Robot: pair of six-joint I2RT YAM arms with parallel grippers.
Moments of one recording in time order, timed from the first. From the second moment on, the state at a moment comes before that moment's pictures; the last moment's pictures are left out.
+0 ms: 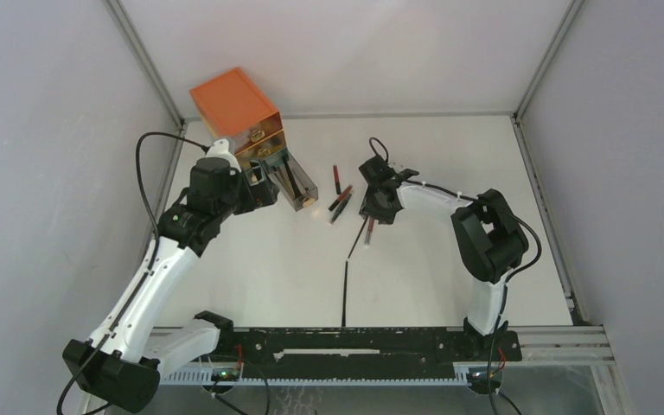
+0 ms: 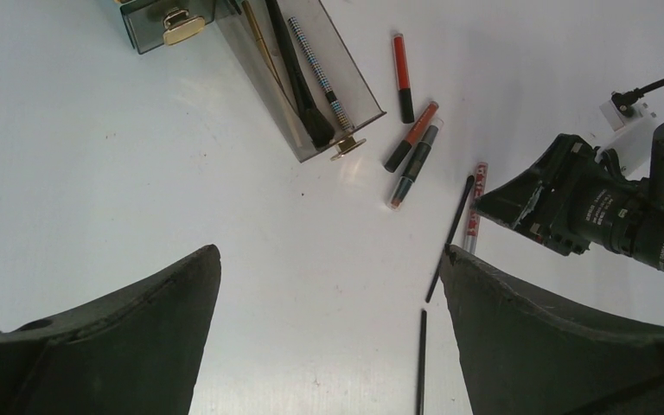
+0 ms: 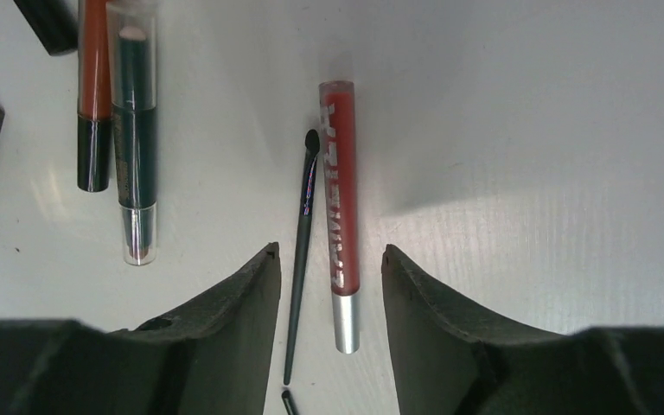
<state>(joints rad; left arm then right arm) -0.35 1.01 1.05 -0.60 -0.10 -0.49 0.57 1.88 1.29 -0.59 0.16 0.88</state>
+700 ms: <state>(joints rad) -0.35 1.01 1.04 -0.59 -0.10 -0.49 0.60 1.91 1.27 -0.60 0.20 0.87</state>
